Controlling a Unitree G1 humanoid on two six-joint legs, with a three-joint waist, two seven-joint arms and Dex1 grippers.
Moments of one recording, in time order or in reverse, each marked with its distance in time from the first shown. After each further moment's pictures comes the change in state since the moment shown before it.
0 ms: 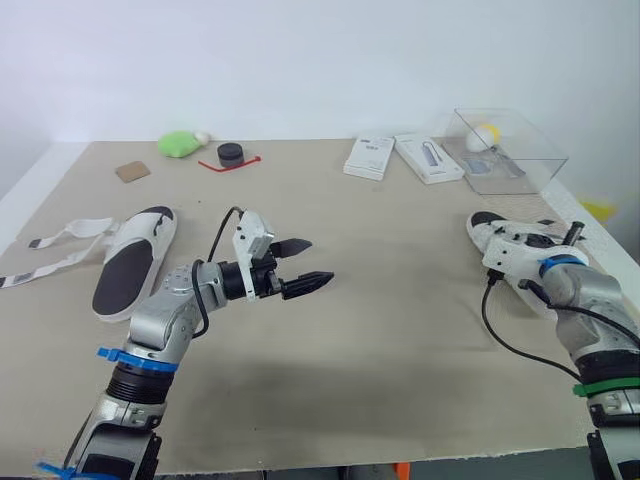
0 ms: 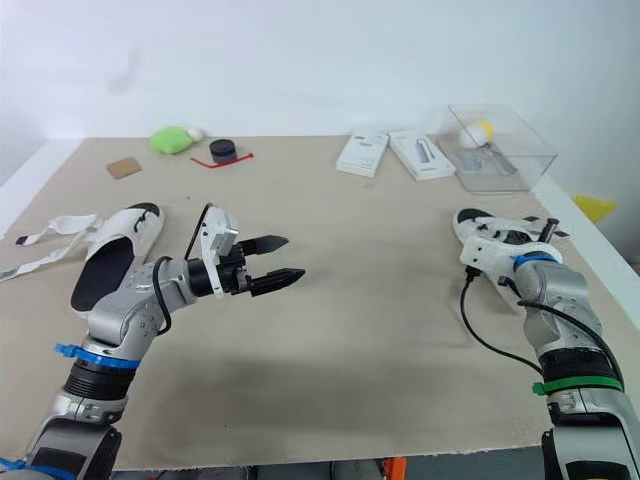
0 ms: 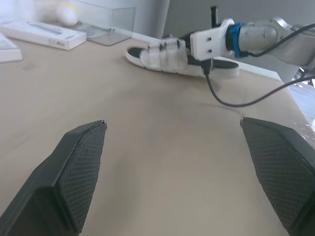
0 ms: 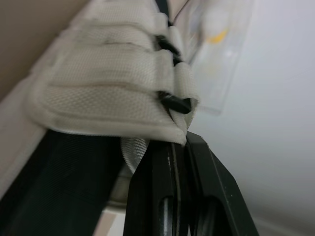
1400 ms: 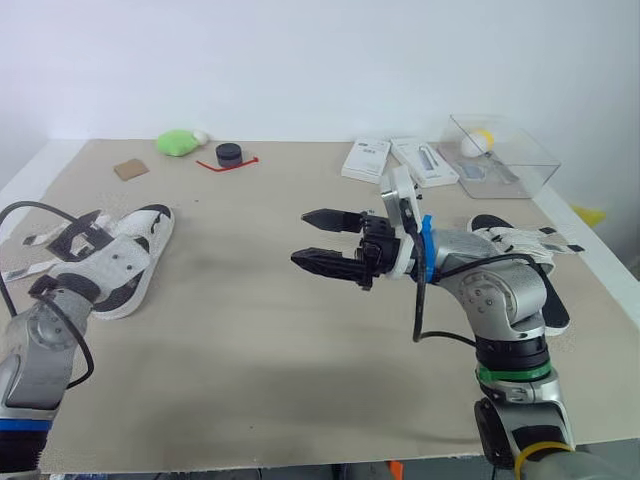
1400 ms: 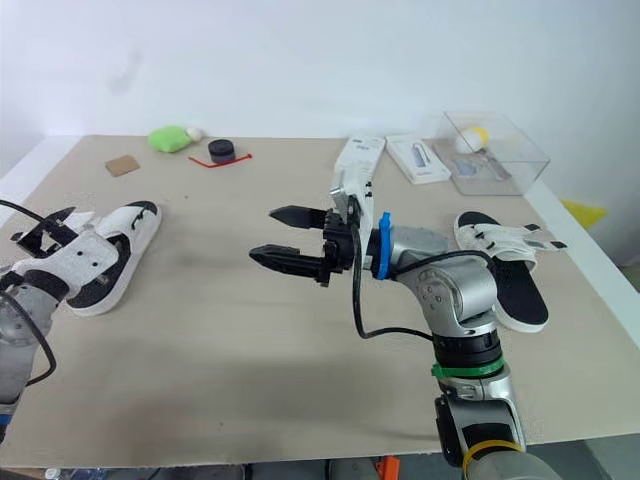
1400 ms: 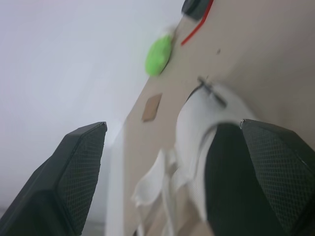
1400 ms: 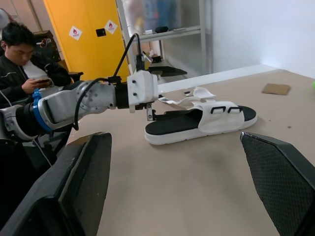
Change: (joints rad) left arm 0.393 0.402 0.281 -0.012 0.866 -0.409 0.664; right arm -0.187 0.476 -0.016 -0.680 1.481 0.665 0.614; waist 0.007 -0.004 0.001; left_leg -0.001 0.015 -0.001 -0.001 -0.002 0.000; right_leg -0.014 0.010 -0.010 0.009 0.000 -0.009
